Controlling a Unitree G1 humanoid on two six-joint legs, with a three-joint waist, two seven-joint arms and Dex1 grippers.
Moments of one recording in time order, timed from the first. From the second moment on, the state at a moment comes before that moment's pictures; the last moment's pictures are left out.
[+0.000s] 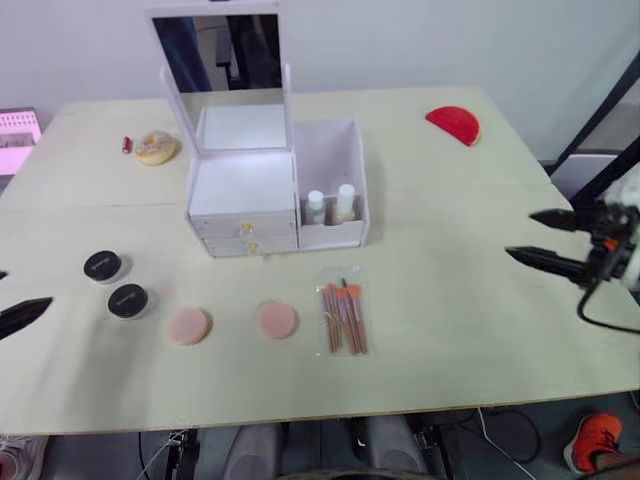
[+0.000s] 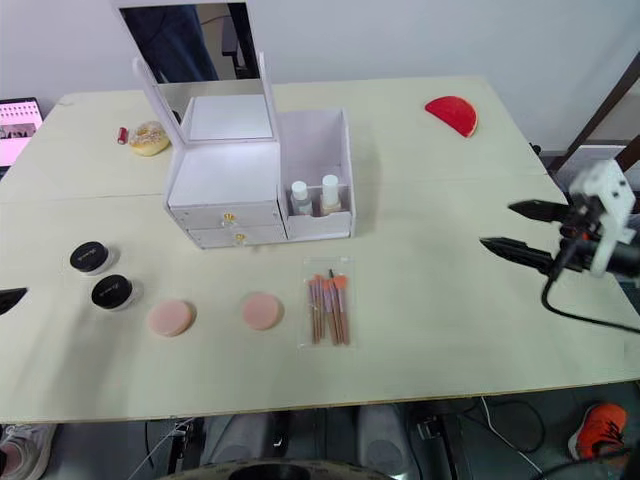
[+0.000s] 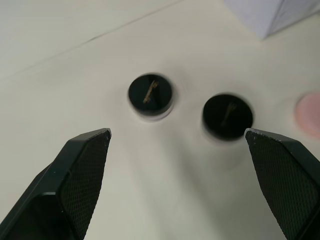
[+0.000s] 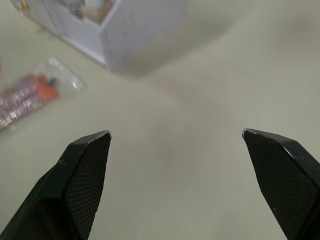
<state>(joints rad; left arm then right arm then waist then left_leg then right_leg) 0.43 1.04 0.94 0.06 -0.50 0.43 -1.13 -0.09 -1.01 -0.52 -0.01 0.41 0.51 1.25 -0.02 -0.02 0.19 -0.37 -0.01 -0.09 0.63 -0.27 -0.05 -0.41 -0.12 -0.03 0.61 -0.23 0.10</state>
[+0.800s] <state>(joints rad) 0.30 1.00 0.87 0.20 -0.45 0.32 -1.15 -0.06 -1.01 -0.50 -0.03 0.43 0.46 1.17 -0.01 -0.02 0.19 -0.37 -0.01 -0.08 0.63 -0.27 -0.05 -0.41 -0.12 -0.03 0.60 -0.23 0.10</state>
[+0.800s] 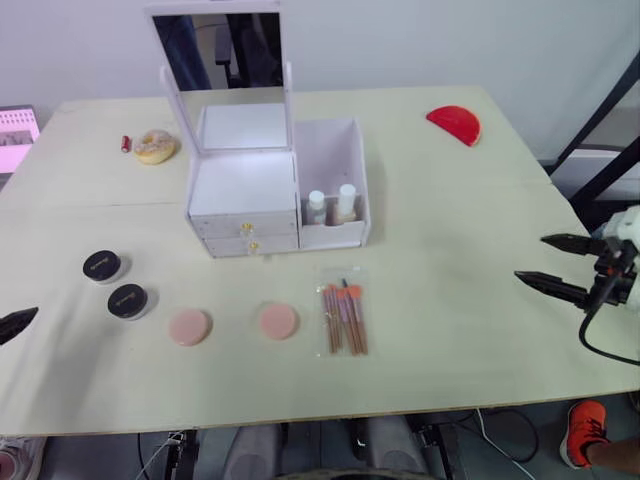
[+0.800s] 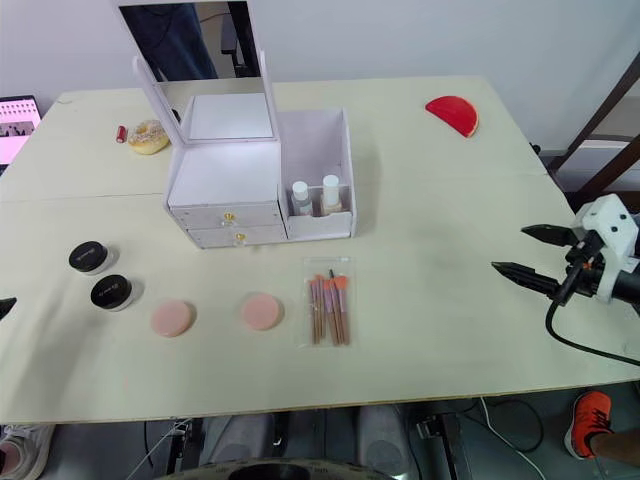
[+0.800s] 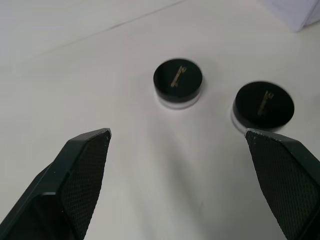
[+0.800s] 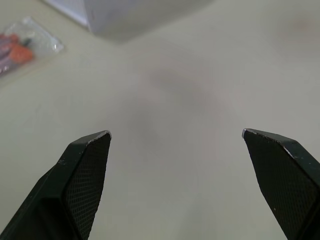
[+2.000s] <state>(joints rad) -0.36 0.65 -0.30 -0.38 -0.47 0.63 -0.97 -0.19 -0.91 -0.01 -0.56 0.56 0.72 0.92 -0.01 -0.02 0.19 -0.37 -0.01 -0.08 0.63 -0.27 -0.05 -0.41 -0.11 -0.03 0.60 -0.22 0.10</state>
